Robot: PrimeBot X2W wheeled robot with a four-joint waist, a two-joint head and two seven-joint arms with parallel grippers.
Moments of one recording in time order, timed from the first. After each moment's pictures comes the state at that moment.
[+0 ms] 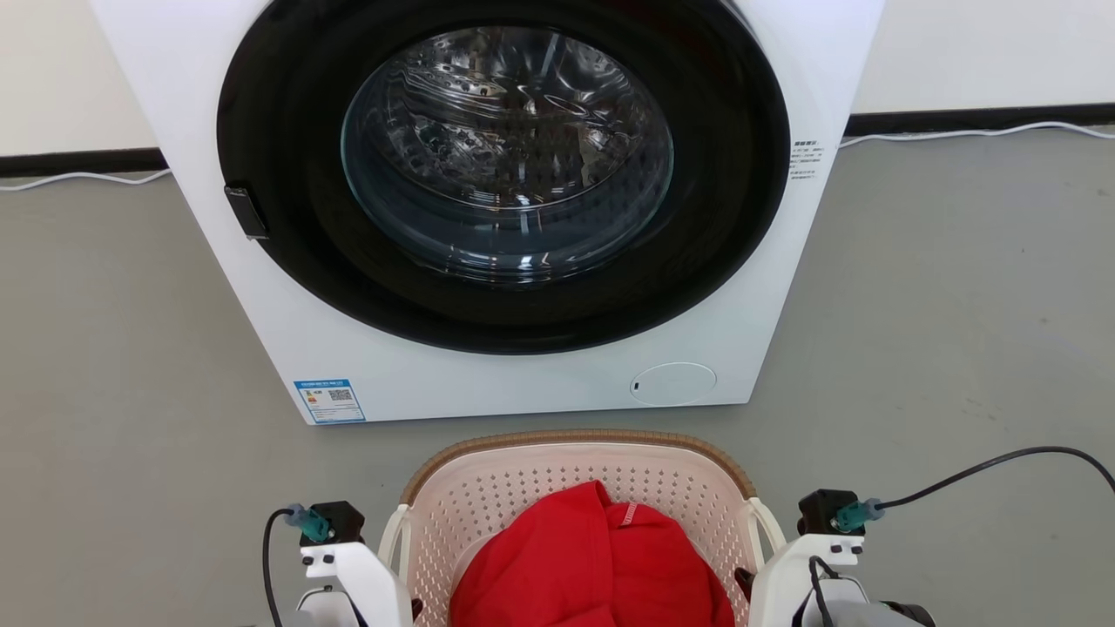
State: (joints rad) left arm -0.56 0.20 -1.30 1.14 -1.50 -0.12 0.11; right arm -0.58 -0.05 1.25 1.28 1.43 0.11 0.01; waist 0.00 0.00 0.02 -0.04
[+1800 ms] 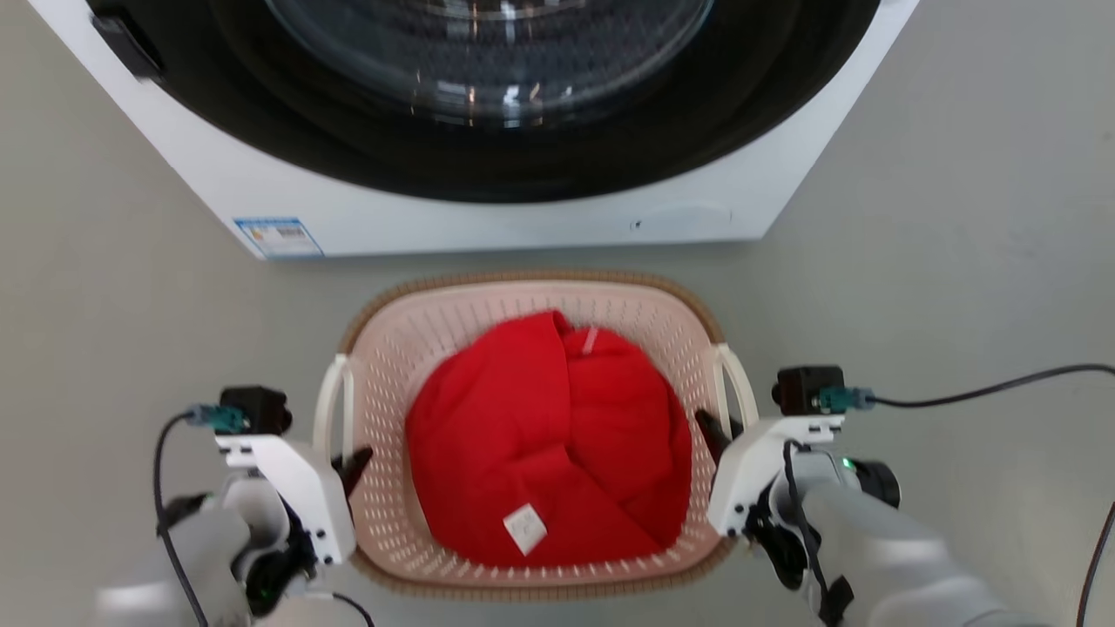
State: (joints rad) left arm -0.69 0.42 -1.26 0.88 -1.47 -0.12 -0.06; right arm -0.78 -0.04 1.27 1.22 1.42 0.11 -0.18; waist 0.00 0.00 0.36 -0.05
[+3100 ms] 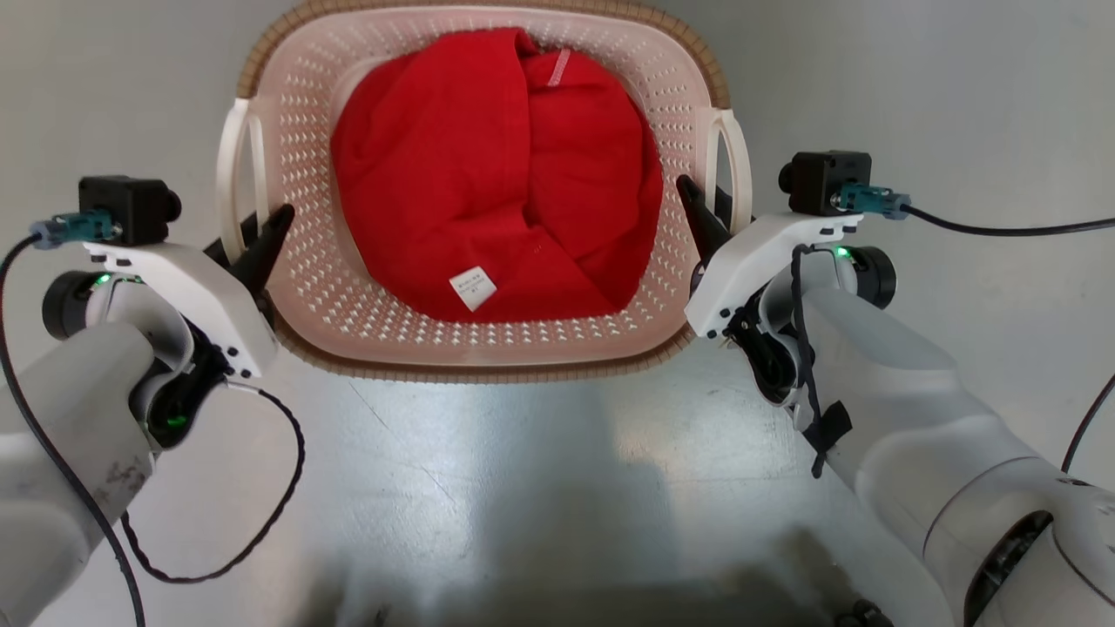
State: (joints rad) left arm -1.00 0.59 -1.28 0.71 -1.41 -0.12 -0.25; right arm -1.07 -0.03 1.10 1.19 1.29 0.12 -0.25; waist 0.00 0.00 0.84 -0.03
